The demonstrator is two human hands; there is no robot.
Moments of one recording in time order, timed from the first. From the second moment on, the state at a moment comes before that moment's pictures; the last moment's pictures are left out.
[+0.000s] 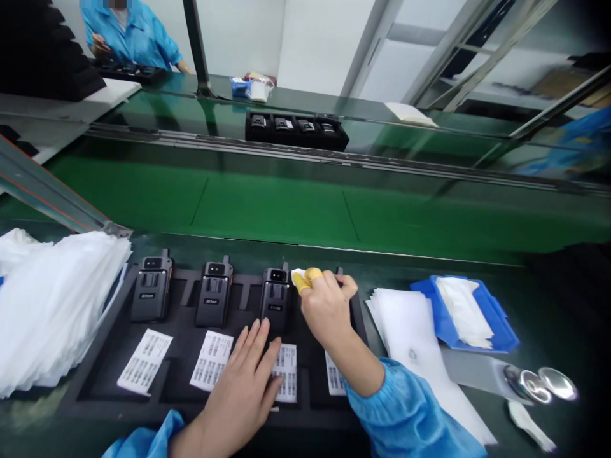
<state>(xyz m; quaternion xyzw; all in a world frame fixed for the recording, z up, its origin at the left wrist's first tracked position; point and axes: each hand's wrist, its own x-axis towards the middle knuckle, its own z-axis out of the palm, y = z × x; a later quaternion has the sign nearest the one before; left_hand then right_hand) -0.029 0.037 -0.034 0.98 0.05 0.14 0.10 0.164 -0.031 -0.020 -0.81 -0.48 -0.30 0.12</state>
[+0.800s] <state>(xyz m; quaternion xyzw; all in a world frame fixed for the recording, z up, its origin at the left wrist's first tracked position) -0.030 0.038 -0.035 0.98 0.05 0.14 0.11 0.166 -0.025 -0.020 -0.81 -0.49 -0.28 0.15</state>
